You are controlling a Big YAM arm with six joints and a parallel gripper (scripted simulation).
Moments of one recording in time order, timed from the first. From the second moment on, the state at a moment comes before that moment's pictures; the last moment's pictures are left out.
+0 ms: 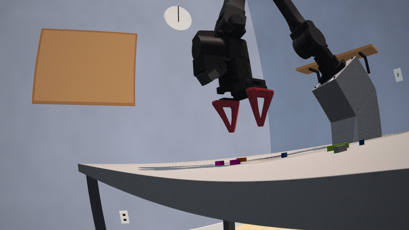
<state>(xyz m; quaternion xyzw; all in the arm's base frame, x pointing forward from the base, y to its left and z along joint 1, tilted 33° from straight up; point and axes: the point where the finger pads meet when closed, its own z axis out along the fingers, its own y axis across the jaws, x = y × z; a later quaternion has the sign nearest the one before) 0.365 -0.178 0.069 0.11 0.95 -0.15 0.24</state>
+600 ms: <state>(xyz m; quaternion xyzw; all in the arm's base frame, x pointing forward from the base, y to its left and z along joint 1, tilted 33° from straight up) 0.376 -0.178 0.075 -0.03 0.96 -0.18 0.22</state>
